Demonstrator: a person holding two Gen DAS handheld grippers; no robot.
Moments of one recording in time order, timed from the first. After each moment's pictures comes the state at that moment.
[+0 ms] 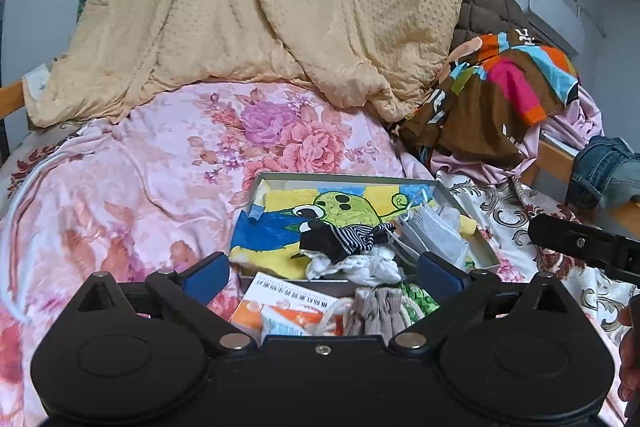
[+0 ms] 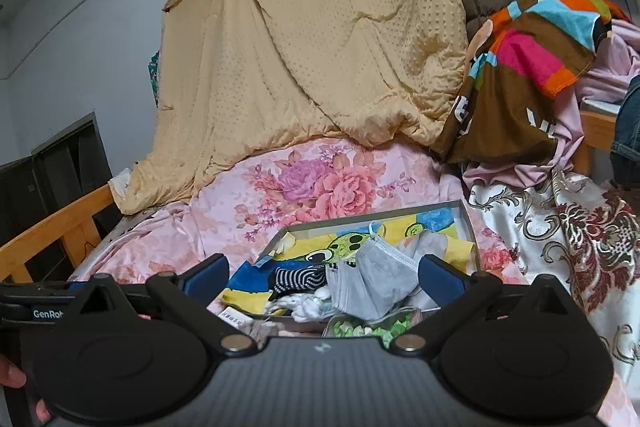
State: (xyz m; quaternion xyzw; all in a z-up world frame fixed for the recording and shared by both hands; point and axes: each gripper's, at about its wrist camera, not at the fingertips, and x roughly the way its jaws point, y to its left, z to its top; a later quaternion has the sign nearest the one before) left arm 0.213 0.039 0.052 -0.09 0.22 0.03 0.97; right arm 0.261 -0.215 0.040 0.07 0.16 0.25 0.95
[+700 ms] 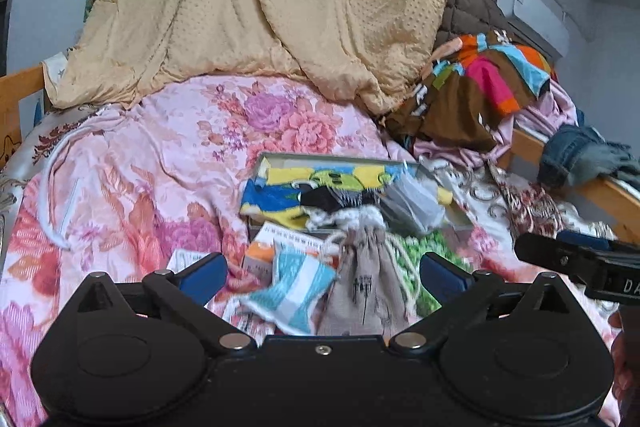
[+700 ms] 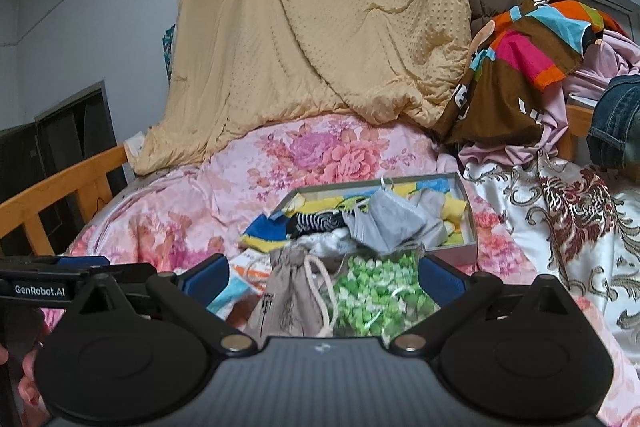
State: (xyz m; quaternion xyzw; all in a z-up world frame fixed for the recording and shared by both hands) left arm 0.126 0.039 0.034 -0.09 0.22 0.01 0.97; right arm 0.178 -0.210 0.019 0.03 0.18 0.25 0.95
